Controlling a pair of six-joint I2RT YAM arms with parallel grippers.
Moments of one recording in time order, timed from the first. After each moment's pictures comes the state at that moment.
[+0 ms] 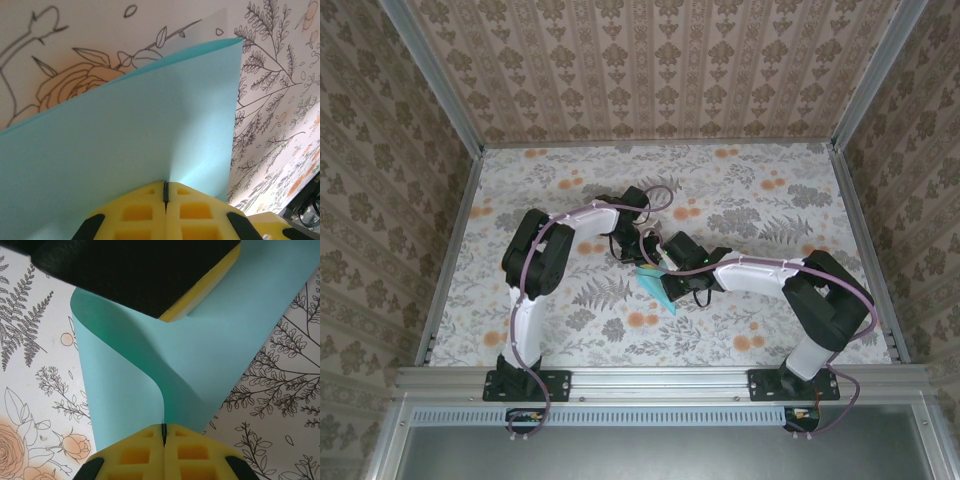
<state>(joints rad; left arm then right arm) -0.63 2.13 1.46 -0.74 0.60 -0.37 0.74 1.66 0.89 -0.32 -0.05 0.27</state>
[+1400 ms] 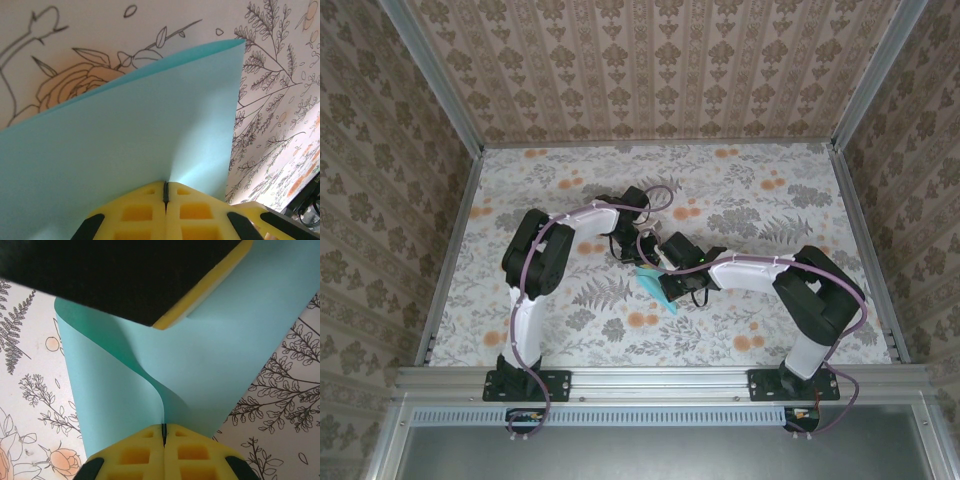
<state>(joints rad) -0.63 2.13 1.46 -0.74 0.60 -0.37 0.74 1.71 0.90 -0.31 -0.06 0.27</state>
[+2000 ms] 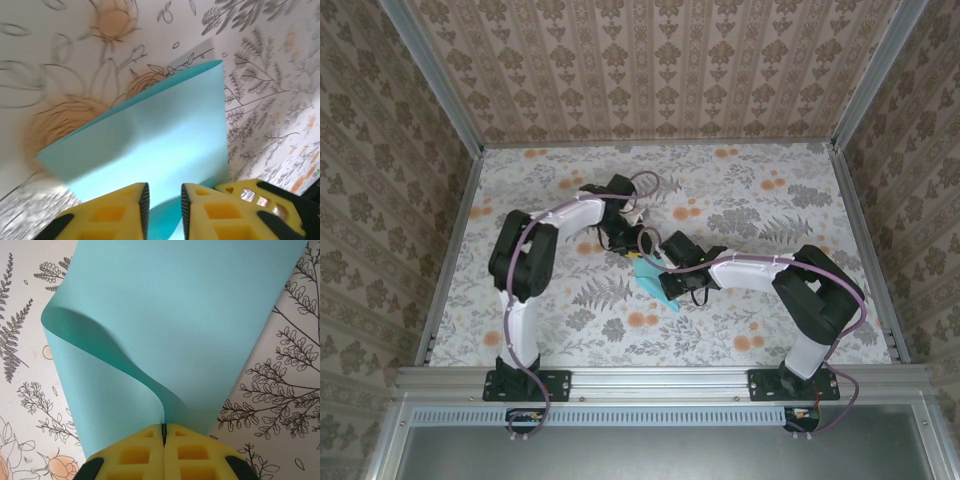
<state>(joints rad) -0.55 2.02 1.46 -0.82 0.55 -0.32 0.74 1.72 0.90 -0.30 -0.06 0.28</state>
